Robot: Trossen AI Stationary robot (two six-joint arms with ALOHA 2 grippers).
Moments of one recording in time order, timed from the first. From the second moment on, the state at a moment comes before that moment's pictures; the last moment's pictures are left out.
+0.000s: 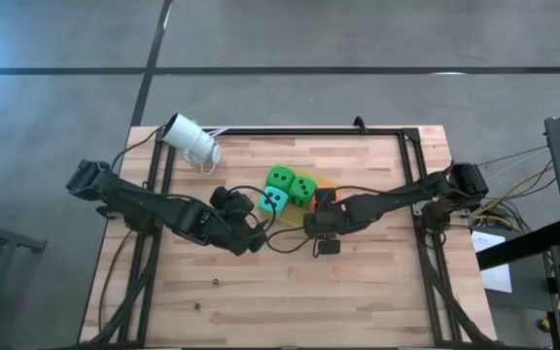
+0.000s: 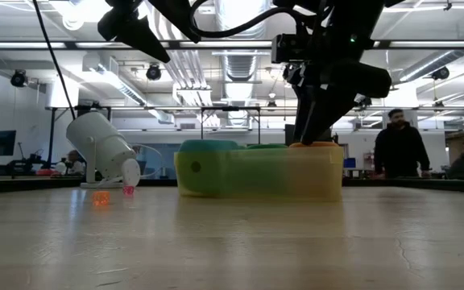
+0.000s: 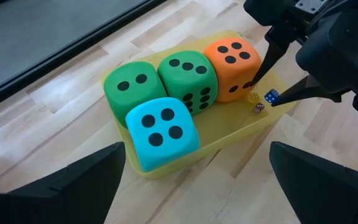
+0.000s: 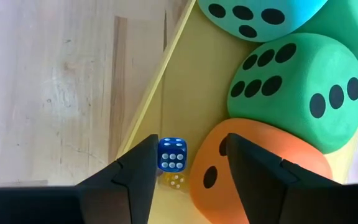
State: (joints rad) left arm -0.35 1.51 1.24 -0.77 -0.74 -0.86; right arm 0.18 1.70 1.17 -0.70 0.35 0.04
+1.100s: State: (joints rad) left arm -0.35 1.51 1.24 -0.77 -0.74 -0.86; right arm 0.17 1.70 1.17 -0.66 0.35 0.04
